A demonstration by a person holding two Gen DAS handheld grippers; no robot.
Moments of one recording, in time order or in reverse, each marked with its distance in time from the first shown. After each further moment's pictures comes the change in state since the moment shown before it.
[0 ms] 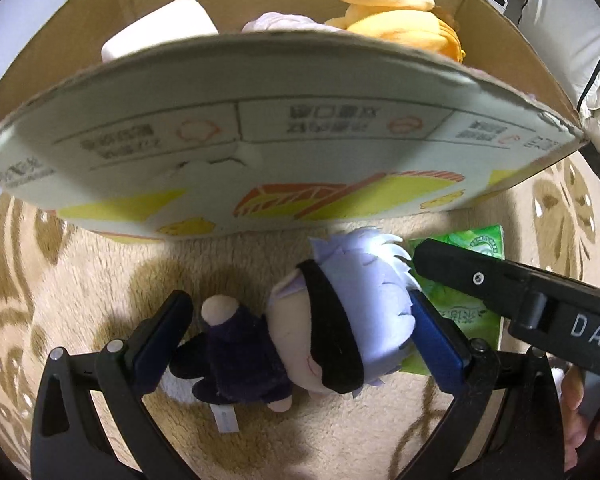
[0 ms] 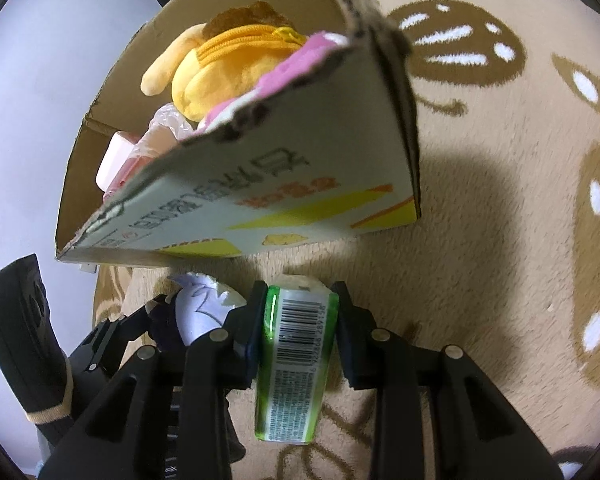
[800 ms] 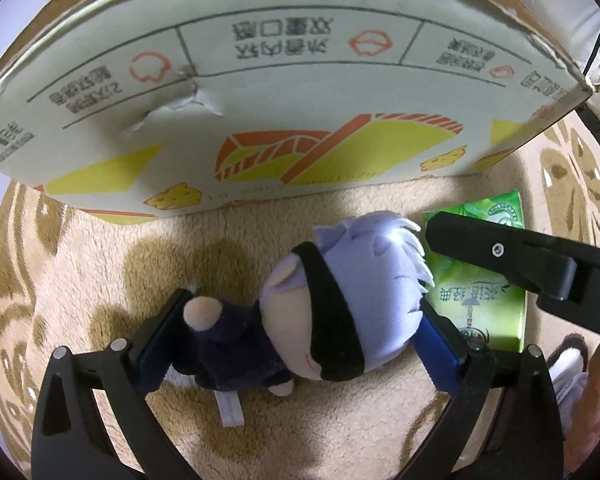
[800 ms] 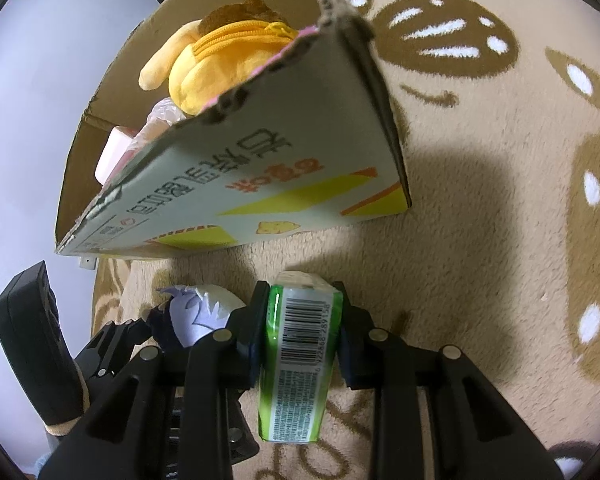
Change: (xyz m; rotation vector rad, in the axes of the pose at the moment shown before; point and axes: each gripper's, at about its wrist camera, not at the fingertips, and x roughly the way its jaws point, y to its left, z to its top) left arm 0.015 0.001 -0.023 0.053 0.040 0.049; right arm 0.005 0.003 -0.003 -0.002 0.016 -0.003
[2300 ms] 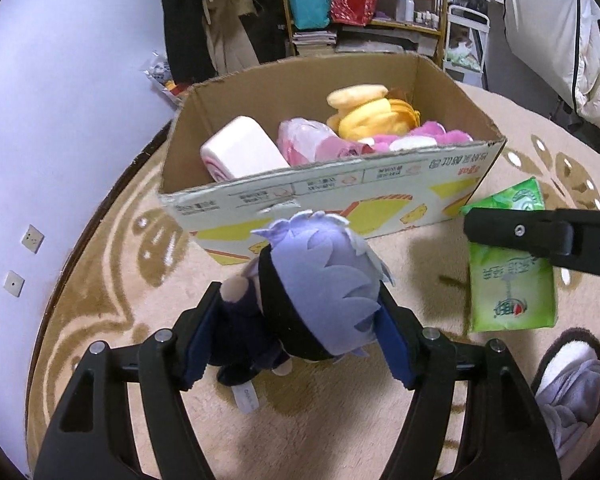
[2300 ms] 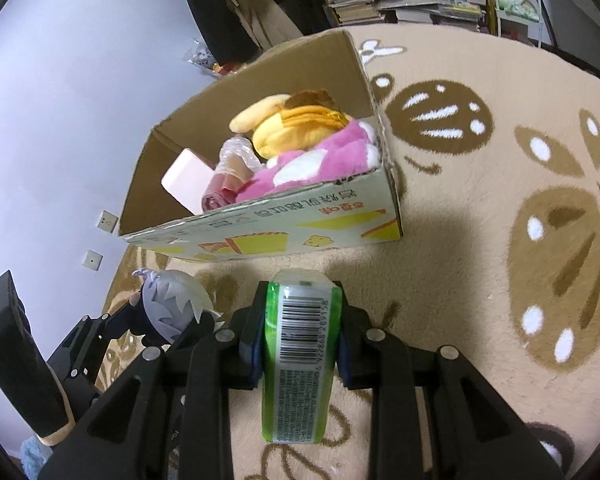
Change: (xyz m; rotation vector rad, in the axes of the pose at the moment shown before) left arm -0.115 -0.006 -0.033 0.035 -0.301 0.160; right arm -0.089 0.023 -0.027 -0.126 -0.174 -0.020
